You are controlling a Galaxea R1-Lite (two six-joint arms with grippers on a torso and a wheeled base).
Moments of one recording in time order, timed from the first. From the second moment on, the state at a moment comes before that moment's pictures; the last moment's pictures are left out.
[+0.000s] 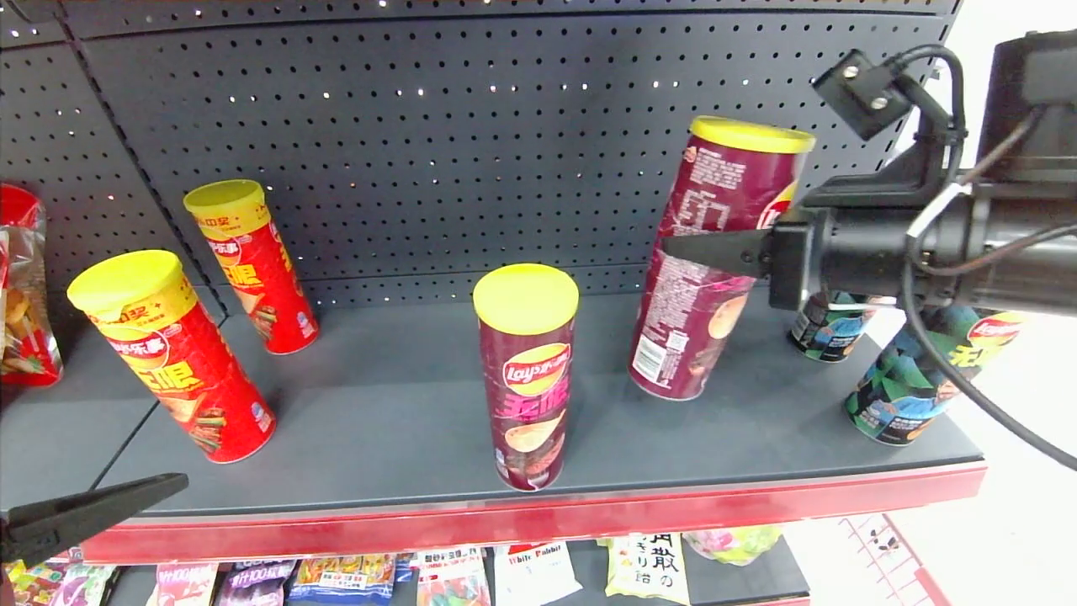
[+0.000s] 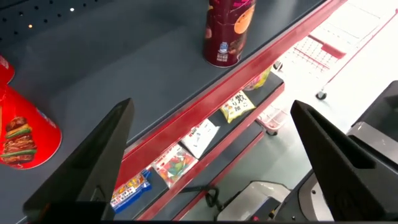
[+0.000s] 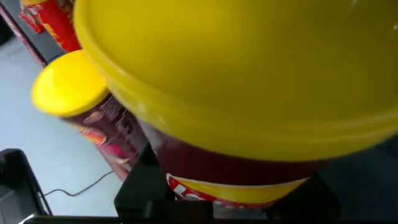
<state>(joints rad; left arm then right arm) -0.67 0.75 -0.42 -0.05 -0.02 0.01 0.53 1.54 -1.16 -0.16 0.31 -0.06</state>
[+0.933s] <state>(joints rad) -0.67 0.75 -0.42 -0.05 0.00 0.01 0.58 1.97 -1.51 -0.23 0.32 -0.11</state>
